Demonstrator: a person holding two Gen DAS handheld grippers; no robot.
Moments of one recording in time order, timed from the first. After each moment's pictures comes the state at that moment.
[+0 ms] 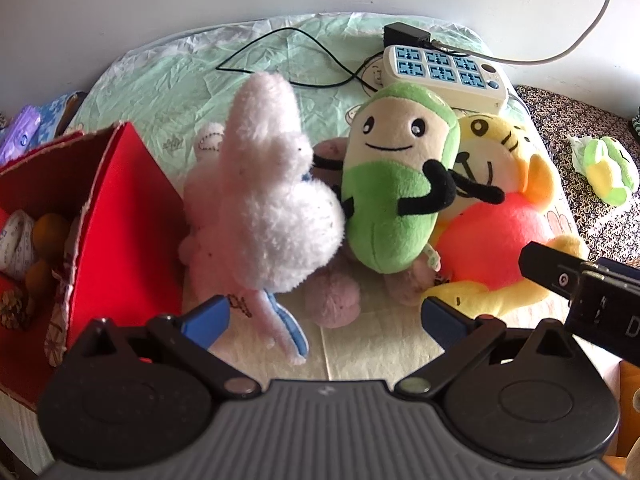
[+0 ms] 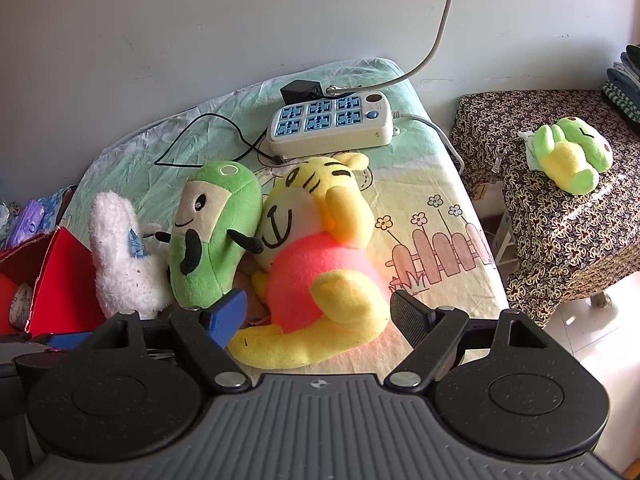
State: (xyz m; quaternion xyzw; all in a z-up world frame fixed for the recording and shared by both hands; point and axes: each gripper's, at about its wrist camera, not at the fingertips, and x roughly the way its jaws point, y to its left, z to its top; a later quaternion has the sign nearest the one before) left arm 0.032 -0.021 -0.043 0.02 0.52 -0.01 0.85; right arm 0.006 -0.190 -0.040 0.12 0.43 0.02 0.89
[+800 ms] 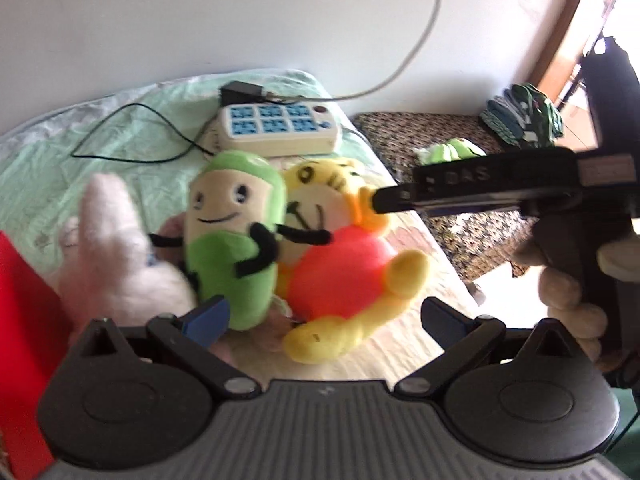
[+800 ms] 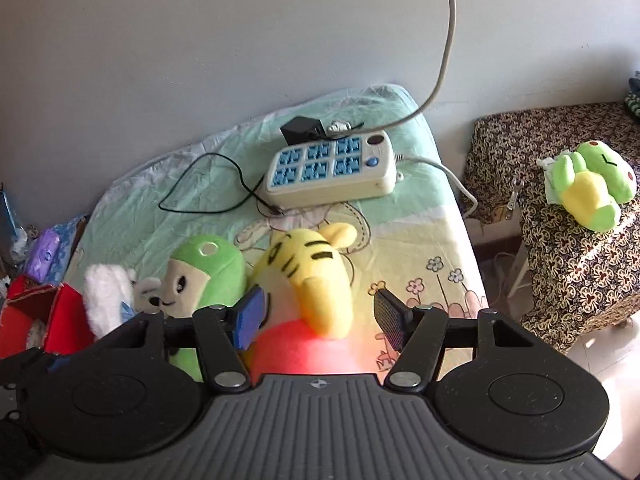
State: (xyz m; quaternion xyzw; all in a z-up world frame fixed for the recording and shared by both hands) left arm 0.023 -0.055 -0.020 0.02 0.44 -0.26 0.86; right arm 0.063 -0.242 -0.035 0.15 0.44 0.06 0.89
